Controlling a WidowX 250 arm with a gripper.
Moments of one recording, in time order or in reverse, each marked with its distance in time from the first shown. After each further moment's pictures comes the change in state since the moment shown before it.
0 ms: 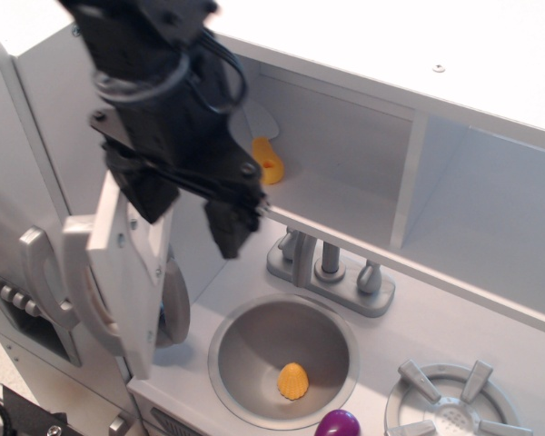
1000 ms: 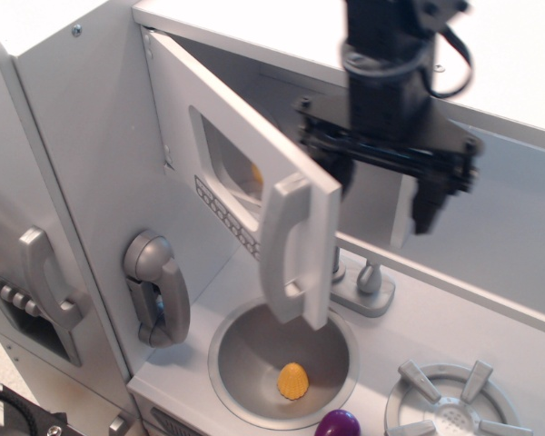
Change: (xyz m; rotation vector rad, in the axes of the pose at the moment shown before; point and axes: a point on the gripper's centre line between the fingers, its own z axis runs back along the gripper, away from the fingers) arm 0.069 -0.076 -0.031 -0.047 0.042 0.019
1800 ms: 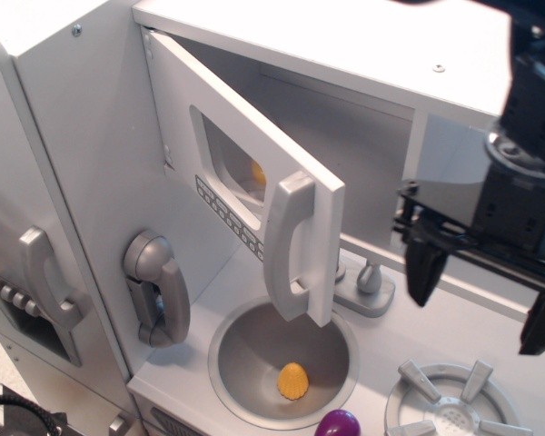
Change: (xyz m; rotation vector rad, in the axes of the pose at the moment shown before) arm -0.043 -0.090 -0.012 0.049 0.114 -0.085
